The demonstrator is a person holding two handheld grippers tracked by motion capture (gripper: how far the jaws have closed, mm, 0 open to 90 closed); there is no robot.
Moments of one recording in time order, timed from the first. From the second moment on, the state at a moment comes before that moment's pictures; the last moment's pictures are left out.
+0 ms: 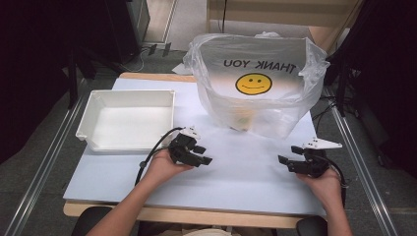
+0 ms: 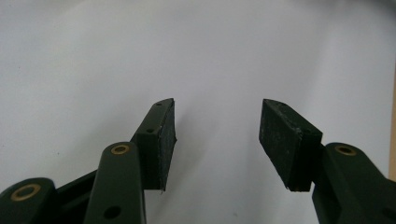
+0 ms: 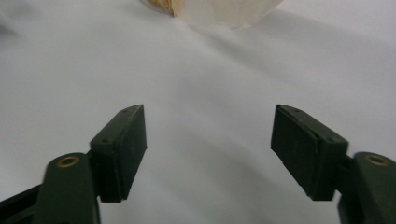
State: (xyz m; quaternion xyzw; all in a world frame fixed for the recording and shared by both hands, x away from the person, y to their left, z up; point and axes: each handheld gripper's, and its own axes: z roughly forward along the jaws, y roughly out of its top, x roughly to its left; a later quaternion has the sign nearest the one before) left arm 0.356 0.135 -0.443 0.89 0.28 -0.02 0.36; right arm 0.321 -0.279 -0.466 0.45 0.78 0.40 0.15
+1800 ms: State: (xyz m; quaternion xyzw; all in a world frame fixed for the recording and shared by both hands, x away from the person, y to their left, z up) left arm 0.356 0.129 -0.396 0.89 0.24 -0.04 0.38; right arm 0.322 -0.308 -0.427 0.45 0.77 0.43 0.12
